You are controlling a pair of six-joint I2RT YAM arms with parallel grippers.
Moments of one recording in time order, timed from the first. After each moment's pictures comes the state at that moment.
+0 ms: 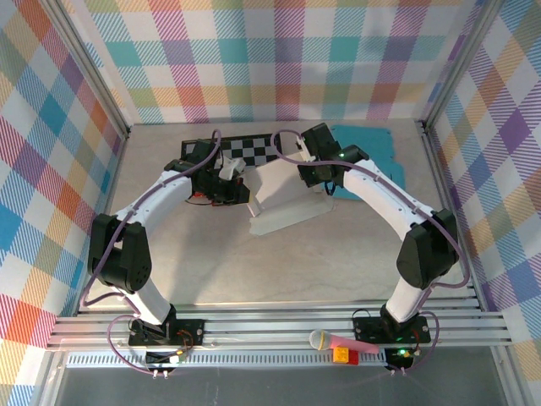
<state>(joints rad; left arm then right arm) -0.32 1.66 1.31 -0.74 0.64 -0.24 0.56 1.72 1.56 -0.80 0.18 0.08</state>
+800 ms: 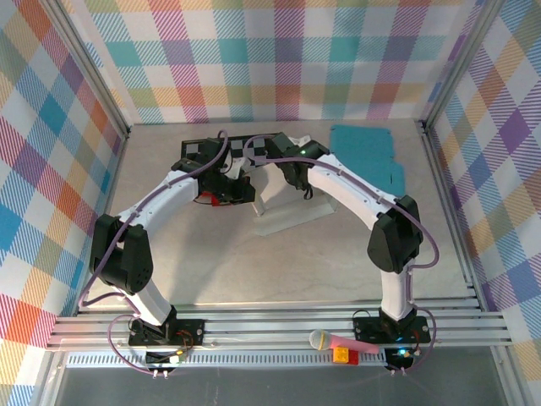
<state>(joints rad) -0.39 1.66 1.34 -0.74 0.53 -0.36 0.73 1.95 1.85 -1.17 0.75 0.41</state>
